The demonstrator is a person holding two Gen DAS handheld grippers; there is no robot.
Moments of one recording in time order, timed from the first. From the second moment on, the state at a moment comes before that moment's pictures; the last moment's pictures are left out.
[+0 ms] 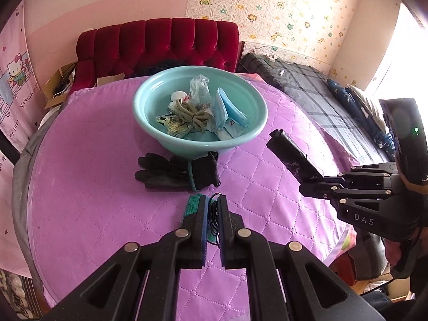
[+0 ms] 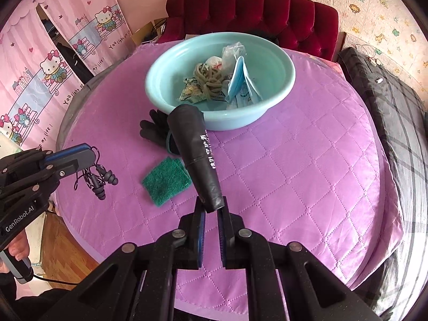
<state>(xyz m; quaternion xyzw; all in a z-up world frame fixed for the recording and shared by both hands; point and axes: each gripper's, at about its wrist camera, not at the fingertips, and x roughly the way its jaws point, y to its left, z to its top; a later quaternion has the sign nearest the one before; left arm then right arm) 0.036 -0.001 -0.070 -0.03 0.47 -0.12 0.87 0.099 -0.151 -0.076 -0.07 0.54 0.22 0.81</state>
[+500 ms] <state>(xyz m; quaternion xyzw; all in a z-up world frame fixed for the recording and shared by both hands) 0.094 -0.001 -0.033 -0.02 0.44 -0.11 0.89 0.154 -0.140 -0.052 -0.06 0.52 0.22 0.82</state>
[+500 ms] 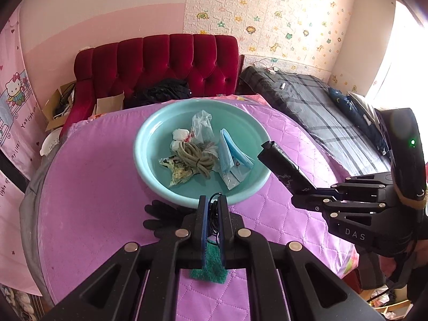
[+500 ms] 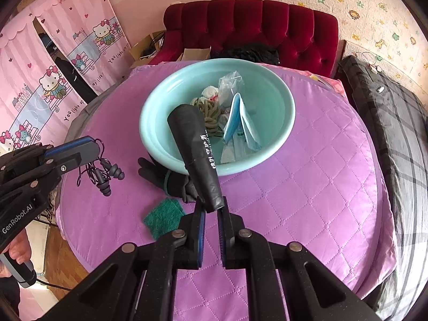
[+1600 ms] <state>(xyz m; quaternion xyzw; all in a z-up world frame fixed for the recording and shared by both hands) 0.249 -0.004 -0.080 0.02 0.47 -0.08 0.88 0.296 -0.118 -0.080 -0.04 0.55 0.18 0.81</state>
